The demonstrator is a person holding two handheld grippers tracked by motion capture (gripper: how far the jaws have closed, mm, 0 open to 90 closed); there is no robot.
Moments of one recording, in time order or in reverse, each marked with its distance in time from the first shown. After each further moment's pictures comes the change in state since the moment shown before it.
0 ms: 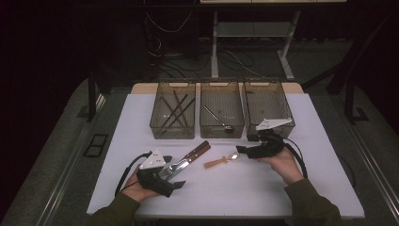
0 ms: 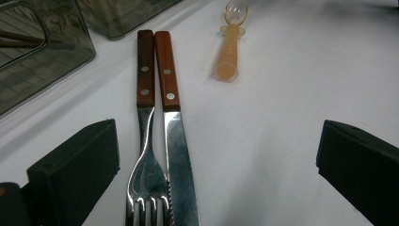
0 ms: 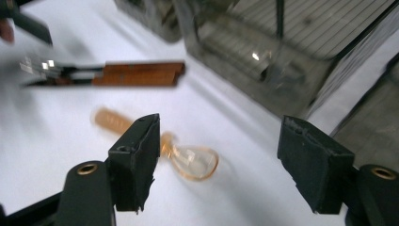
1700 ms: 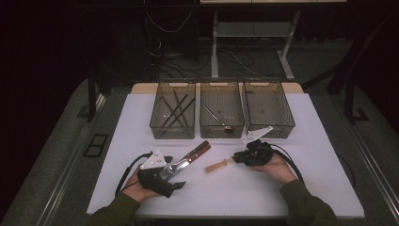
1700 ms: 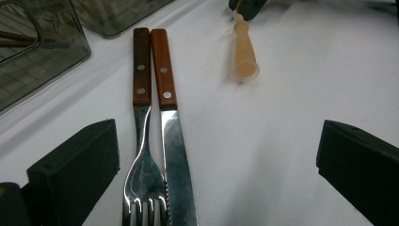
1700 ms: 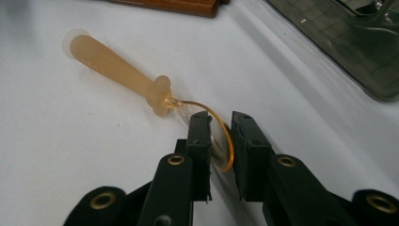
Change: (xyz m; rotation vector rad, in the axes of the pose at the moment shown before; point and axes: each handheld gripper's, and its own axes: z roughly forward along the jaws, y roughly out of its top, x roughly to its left) left arm 0.000 0.000 0.001 0.012 -0.012 0.014; right arm 0.001 -0.021 0.040 0.164 0.118 -0.168
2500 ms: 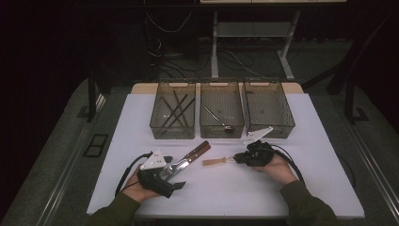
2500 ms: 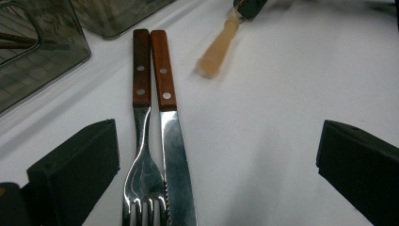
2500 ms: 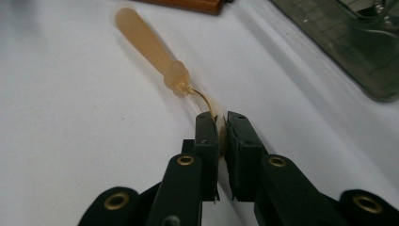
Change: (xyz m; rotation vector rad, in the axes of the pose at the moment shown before) left arm -0.001 0.000 -0.001 -0.001 0.002 0.004; right arm 0.003 0.000 -0.004 0.011 -0.007 -0.027
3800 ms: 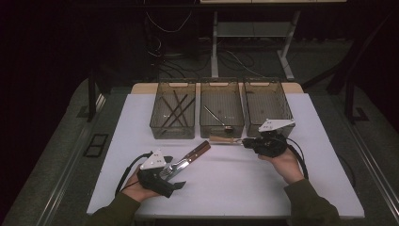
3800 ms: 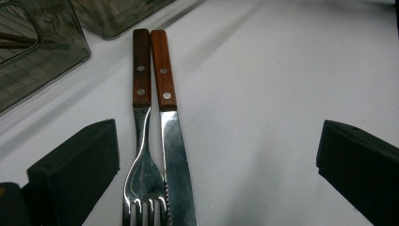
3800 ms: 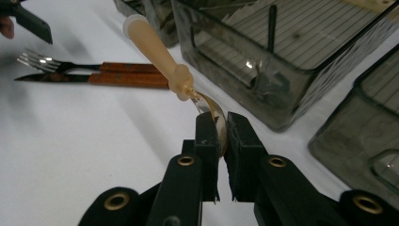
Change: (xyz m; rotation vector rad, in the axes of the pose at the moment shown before) left arm 0.001 0.000 0.000 -0.001 -0.004 -0.002; right arm -0.004 0.012 -0.049 -0.194 -0.139 0.138
